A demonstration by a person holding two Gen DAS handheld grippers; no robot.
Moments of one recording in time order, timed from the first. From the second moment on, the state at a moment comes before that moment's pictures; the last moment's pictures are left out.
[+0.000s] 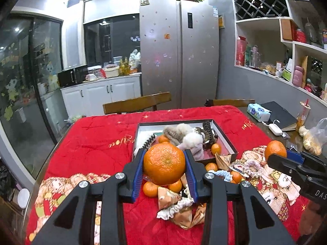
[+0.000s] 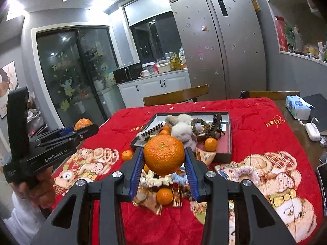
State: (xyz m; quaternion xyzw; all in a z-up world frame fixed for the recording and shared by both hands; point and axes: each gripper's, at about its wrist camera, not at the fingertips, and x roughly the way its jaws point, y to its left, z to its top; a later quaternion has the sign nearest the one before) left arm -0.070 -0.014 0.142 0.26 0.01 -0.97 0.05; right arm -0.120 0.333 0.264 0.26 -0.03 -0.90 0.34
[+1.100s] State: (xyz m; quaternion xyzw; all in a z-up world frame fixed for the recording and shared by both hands) left arm -0.269 -0.110 0.034 0.42 0.05 -0.91 -0.01; right arm -0.283 0.191 0.171 0.45 0.00 -0.83 0.35
